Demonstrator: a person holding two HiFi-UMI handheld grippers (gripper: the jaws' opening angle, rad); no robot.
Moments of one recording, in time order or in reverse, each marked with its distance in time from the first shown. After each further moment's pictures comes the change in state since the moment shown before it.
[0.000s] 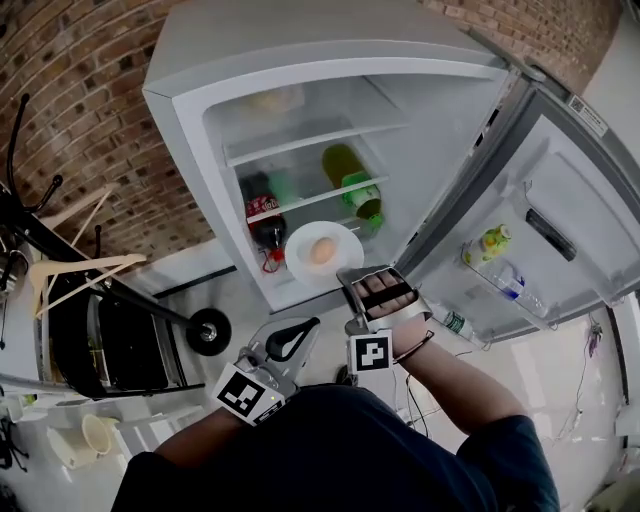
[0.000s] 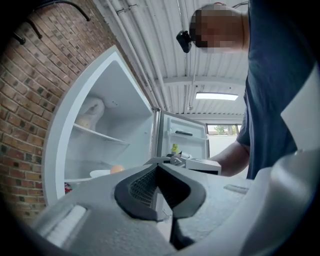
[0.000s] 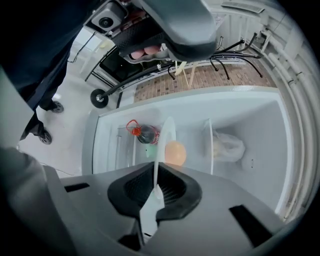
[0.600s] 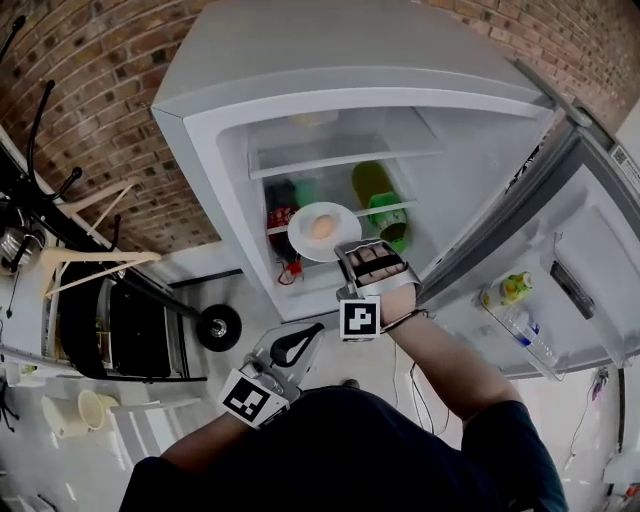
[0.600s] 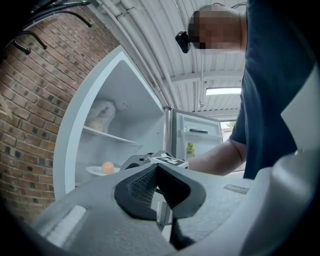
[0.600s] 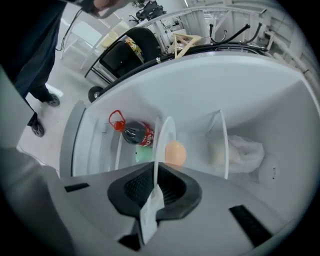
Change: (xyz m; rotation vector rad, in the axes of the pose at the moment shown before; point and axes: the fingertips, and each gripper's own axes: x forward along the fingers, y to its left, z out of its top) left arm 0.018 0.034 0.000 -0.004 -0.007 0.169; right arm 0.108 -0.041 0.000 -0.041 -0.084 -0.017
